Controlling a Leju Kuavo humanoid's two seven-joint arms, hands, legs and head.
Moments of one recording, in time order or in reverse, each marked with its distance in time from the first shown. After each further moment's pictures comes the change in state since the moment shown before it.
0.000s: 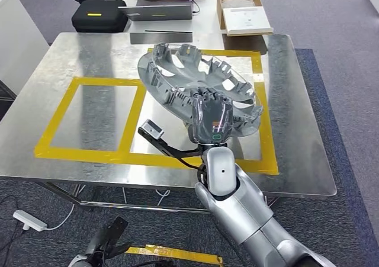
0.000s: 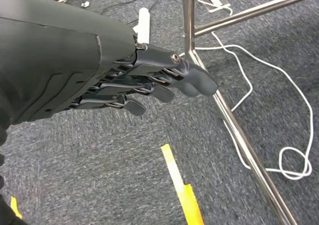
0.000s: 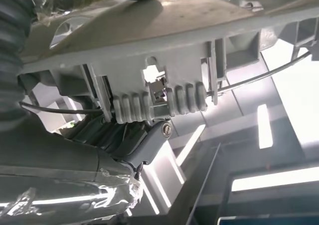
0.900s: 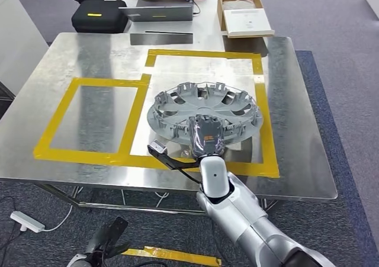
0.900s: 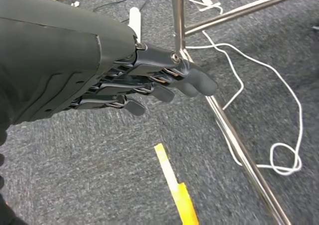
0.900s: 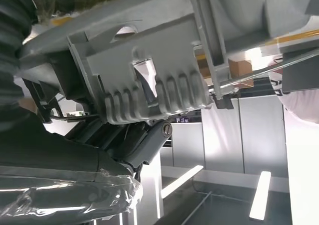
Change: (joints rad) left arm -0.002 0.006 0.003 -0.001 -0.026 -0.019 -0.016; right arm -0.023 0.025 0.013 0.333 -0.003 0.084 0.031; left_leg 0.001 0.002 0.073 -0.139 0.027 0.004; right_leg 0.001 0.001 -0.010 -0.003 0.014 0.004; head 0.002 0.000
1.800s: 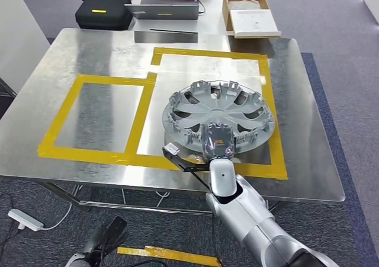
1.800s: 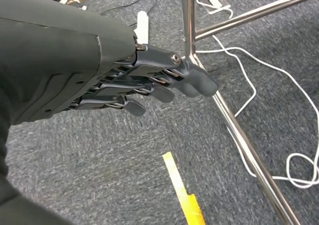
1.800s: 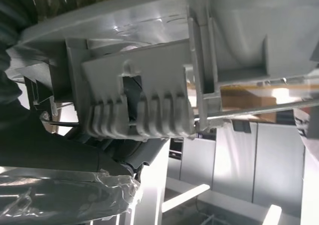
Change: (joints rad) left arm 0.002 -0.006 0.005 -0.001 -0.009 0.034 0.024; right arm 0.003 -0.022 -0.046 0.056 0.001 0.099 0.008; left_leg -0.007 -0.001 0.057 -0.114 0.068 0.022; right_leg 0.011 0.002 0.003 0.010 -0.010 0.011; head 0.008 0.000
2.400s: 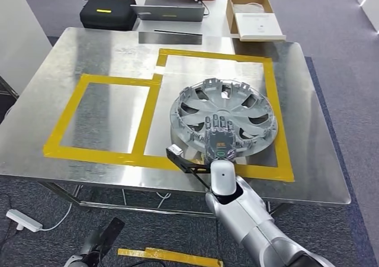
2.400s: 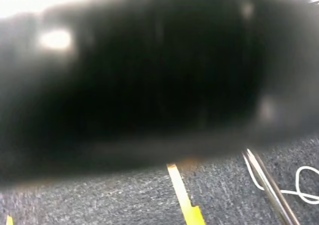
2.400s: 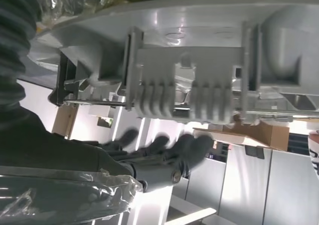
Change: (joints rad) left arm 0.003 -0.001 0.008 -0.001 -0.003 0.014 0.008; right arm 0.010 0.012 -0.054 0.010 -0.011 0.094 0.016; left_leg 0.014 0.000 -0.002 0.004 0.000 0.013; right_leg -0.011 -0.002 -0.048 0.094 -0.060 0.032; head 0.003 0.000
